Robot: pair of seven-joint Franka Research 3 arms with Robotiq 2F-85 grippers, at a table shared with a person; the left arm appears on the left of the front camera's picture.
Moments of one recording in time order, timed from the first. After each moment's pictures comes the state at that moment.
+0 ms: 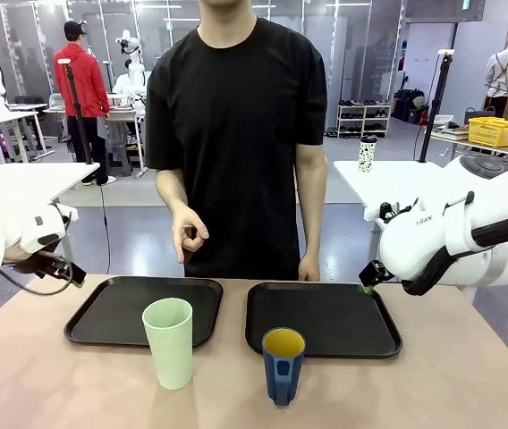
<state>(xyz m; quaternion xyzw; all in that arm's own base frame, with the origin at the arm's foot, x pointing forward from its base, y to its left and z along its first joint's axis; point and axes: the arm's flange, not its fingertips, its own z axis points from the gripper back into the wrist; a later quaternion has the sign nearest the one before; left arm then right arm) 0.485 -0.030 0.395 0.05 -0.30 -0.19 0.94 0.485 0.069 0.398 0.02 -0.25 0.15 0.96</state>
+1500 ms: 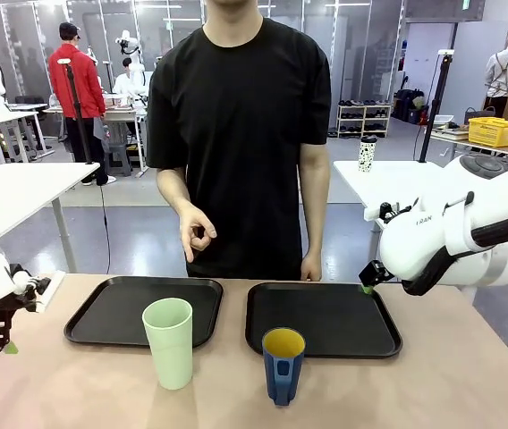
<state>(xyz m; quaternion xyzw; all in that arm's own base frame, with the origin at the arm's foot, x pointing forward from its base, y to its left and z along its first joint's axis) 0.423 -0.002 0.370 0.11 -0.10 -0.71 0.69 0.485 0.069 0.398 0.02 -0.25 0.16 0.96</state>
